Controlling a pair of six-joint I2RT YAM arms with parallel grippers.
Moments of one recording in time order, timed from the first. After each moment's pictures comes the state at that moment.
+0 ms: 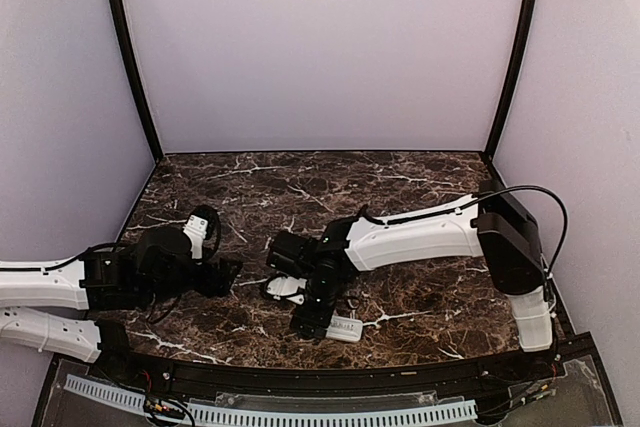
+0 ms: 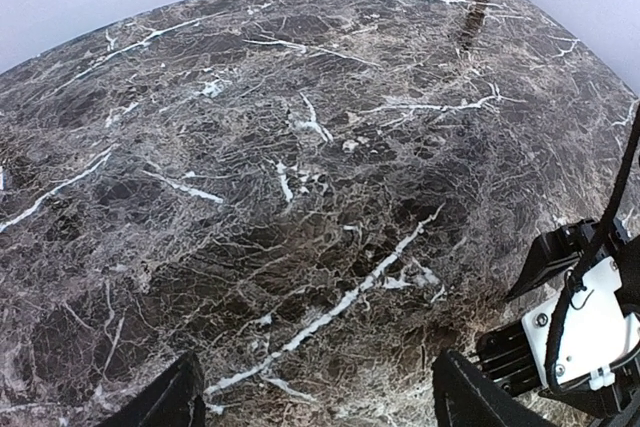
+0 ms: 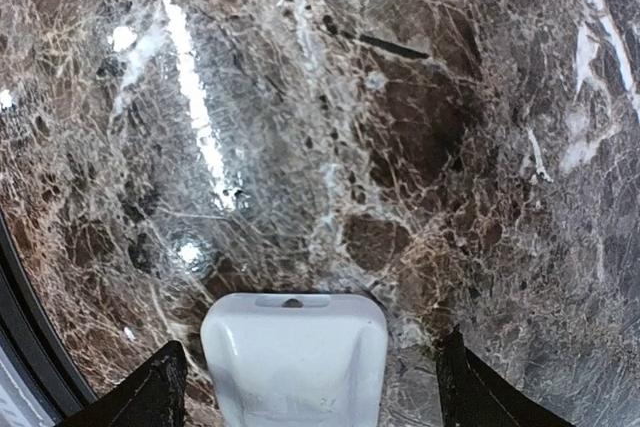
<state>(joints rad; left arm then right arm) -1.02 0.89 0.49 -0.24 -0.47 -0.42 1.23 2.14 1.61 -0.84 -0.07 -0.11</state>
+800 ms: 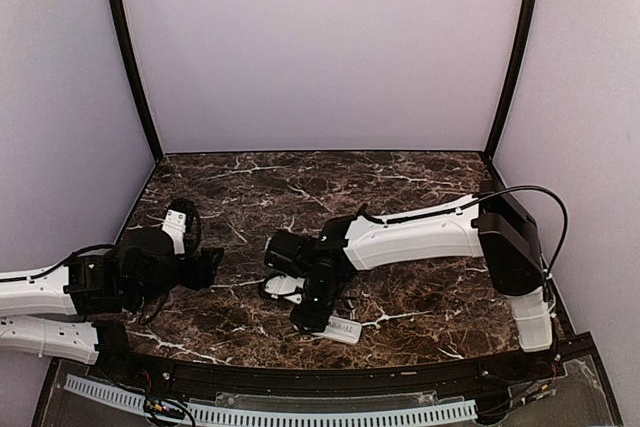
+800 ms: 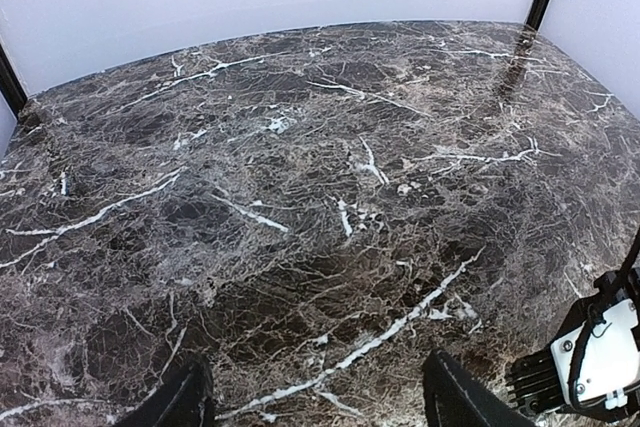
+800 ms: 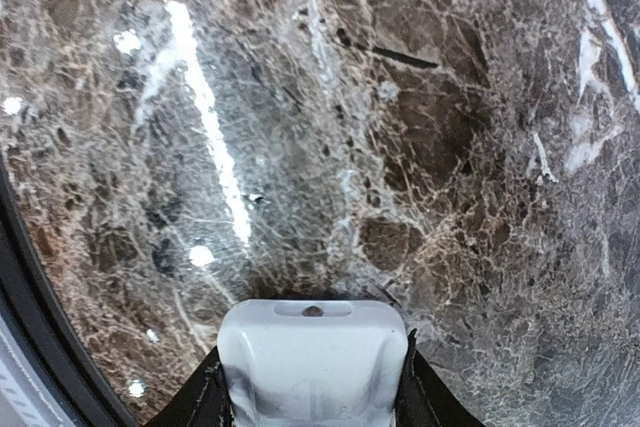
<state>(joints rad) -1.02 0.75 0.46 -0.28 -0.62 -0.43 1.24 2.16 1.65 -0.87 -0.07 -0.08</state>
